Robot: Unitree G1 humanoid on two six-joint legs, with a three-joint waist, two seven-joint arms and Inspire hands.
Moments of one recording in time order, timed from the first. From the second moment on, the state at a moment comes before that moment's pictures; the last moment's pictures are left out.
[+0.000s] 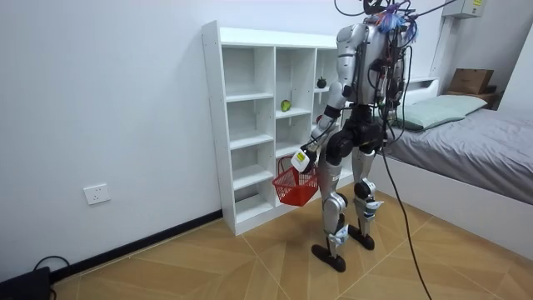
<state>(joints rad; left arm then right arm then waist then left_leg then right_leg) 0.16 0.18 0.06 1.18 -0.07 -0.20 0.01 0.16 -0.20 -0.03 1.18 0.30 -0.15 0.07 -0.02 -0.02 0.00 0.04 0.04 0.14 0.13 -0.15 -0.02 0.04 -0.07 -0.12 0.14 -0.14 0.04</state>
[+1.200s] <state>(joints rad) 0.18 0.19 -0.01 1.14 -0.05 -0.25 0.03 0.32 -0.20 0.02 0.00 0.00 -0.30 -0.36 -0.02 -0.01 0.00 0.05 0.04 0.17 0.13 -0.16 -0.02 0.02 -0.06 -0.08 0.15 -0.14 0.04</state>
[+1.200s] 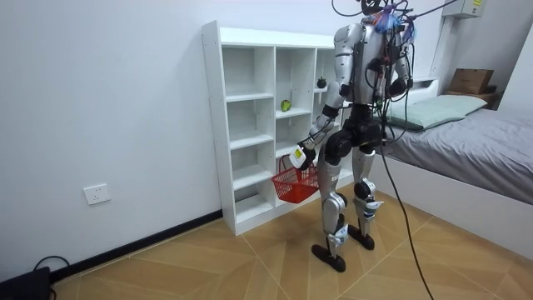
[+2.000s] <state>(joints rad) 0.15 0.21 -0.03 1.14 -0.05 -0.22 0.03 0.27 -0.27 0.07 -0.13 -0.05 -0.31 -0.51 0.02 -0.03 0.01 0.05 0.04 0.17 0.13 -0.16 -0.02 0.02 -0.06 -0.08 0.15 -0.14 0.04</state>
